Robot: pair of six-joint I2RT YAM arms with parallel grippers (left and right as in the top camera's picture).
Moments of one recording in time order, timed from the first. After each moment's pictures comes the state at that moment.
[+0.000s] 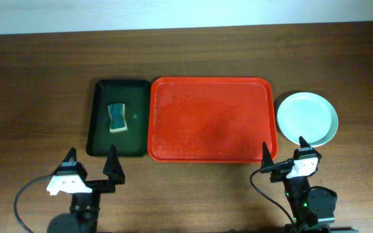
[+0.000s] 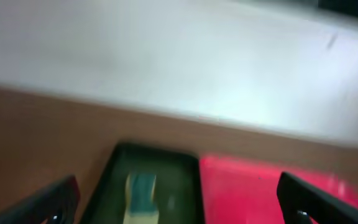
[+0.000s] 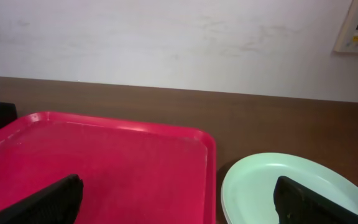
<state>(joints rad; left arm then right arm) -0.07 0.03 0.31 -0.28 -0.04 -0.23 0.04 0.02 0.01 -0.07 -0.07 -0.03</state>
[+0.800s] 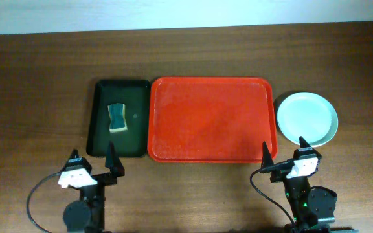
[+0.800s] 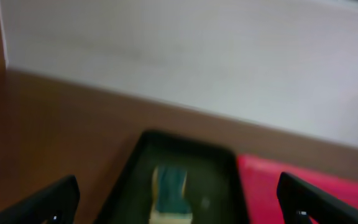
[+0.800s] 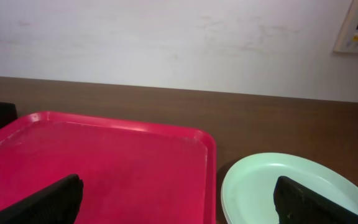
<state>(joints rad) 0.02 0.01 0.01 -0.04 -0.07 -0.23 0.04 0.01 0.01 -0.07 -0.07 -0.03</state>
